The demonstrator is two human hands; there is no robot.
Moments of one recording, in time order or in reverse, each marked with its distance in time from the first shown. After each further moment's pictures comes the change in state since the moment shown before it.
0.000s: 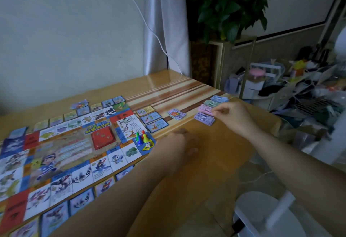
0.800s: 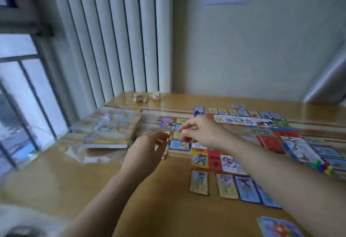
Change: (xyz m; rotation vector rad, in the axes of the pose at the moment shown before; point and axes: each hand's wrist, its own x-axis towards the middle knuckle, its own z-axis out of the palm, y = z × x) left_hand -0.387 -0.182 -0.076 -0.133 0.734 -0.940; right_hand -0.145 -0.395 0.209 0.303 -0.956 -0.557
